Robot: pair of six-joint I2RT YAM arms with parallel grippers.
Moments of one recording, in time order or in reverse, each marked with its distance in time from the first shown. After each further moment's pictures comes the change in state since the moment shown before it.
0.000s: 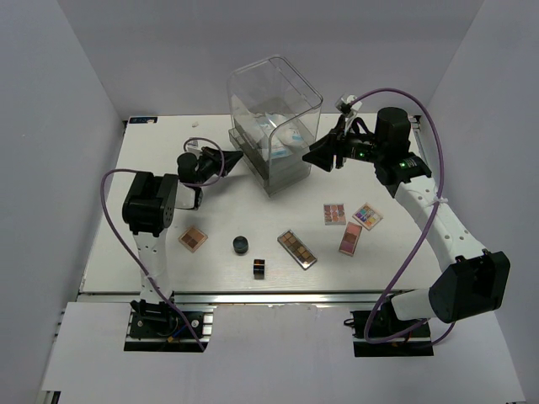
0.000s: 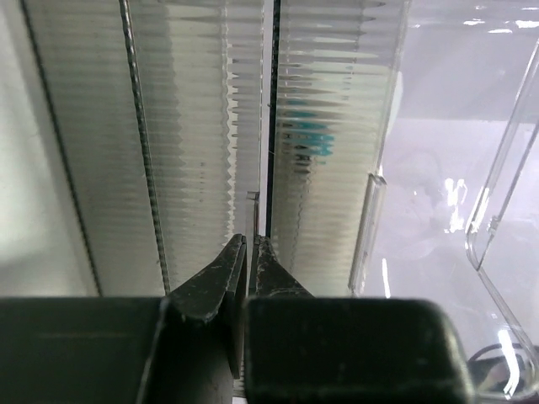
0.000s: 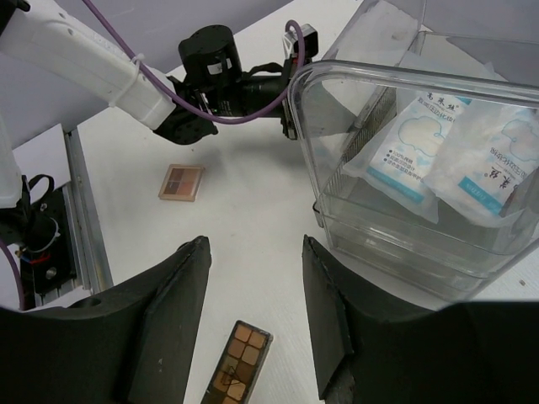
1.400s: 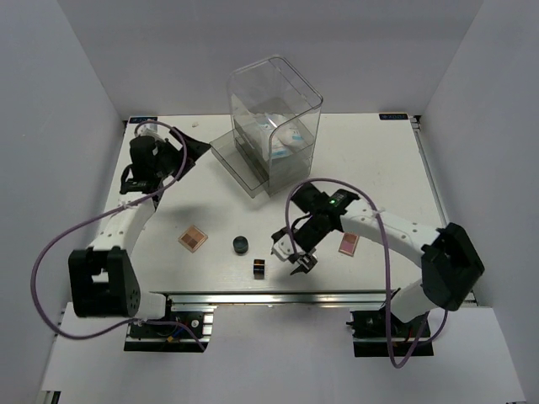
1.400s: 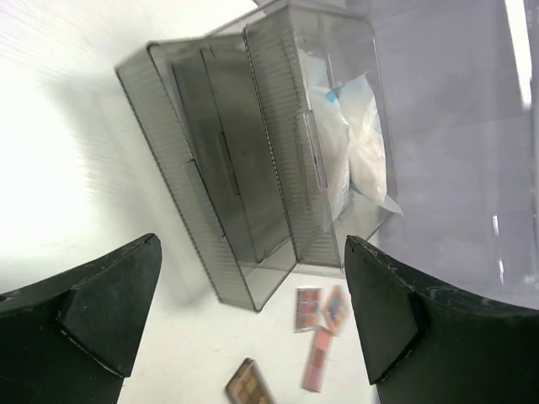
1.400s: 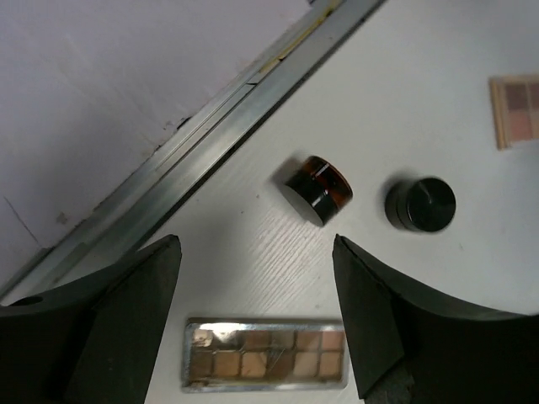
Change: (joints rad) left arm 0.139 -0.753 -0.101 -0.971 -0.127 0.628; right arm 0.499 0.095 -0.201 -0.734 -0.067 -1.516
